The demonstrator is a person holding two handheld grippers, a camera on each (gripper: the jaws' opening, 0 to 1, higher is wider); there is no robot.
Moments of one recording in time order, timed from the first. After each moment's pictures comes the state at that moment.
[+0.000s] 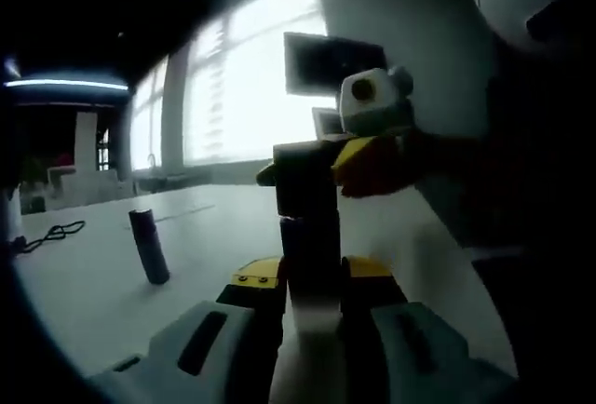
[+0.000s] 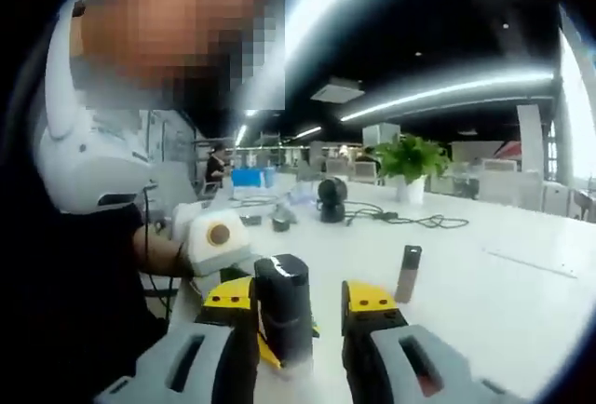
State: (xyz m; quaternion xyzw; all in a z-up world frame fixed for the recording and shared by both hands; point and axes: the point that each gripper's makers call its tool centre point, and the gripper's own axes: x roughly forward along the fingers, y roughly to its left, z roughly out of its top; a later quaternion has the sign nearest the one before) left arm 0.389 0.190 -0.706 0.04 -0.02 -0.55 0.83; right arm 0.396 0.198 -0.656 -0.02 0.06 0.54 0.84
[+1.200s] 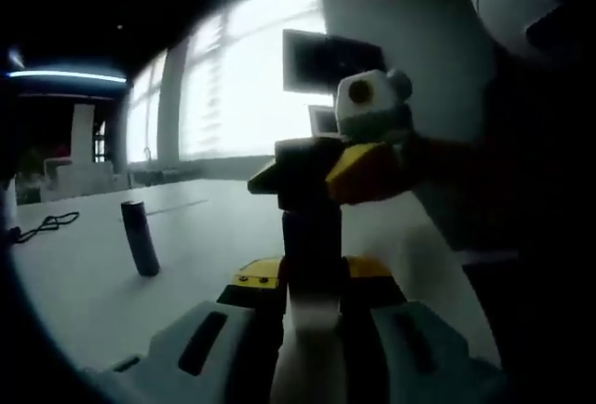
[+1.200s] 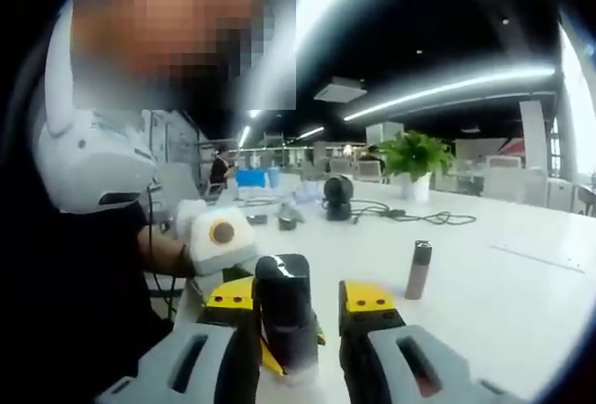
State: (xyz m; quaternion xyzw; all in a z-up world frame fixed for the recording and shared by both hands) left arm 0.380 0.186 -0.708 0.03 0.00 -0.56 0.83; right arm 0.389 0.207 -0.662 -0.02 0.06 0.55 0.83
